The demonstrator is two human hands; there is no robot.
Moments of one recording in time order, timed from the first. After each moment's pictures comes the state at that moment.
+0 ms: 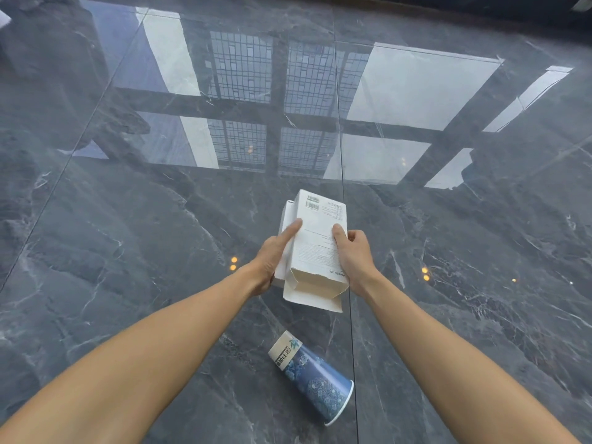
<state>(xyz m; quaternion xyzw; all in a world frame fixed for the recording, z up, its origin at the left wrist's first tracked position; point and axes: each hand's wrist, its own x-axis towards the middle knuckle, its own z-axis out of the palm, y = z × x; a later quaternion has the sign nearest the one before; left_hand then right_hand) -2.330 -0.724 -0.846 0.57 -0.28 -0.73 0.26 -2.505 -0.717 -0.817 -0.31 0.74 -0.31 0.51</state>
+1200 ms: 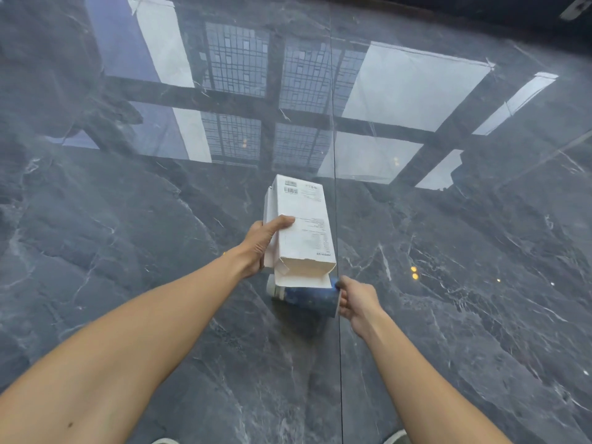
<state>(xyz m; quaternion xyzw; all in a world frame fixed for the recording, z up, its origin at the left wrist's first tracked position) -2.324 -0.730 -0.845 0.57 -0.21 -0.73 0.32 -2.536 -0.631 -0.832 -0.13 0.77 -0.26 0.56</state>
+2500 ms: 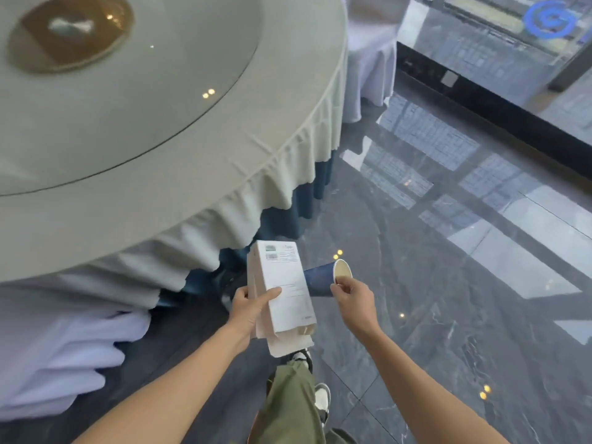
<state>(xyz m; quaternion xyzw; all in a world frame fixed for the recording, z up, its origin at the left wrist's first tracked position) -2.045 -0.211 -0.153 0.74 0.11 -0.46 0.48 -2.205 -0.375 -0.154 -0.67 0.53 -0.03 0.52</state>
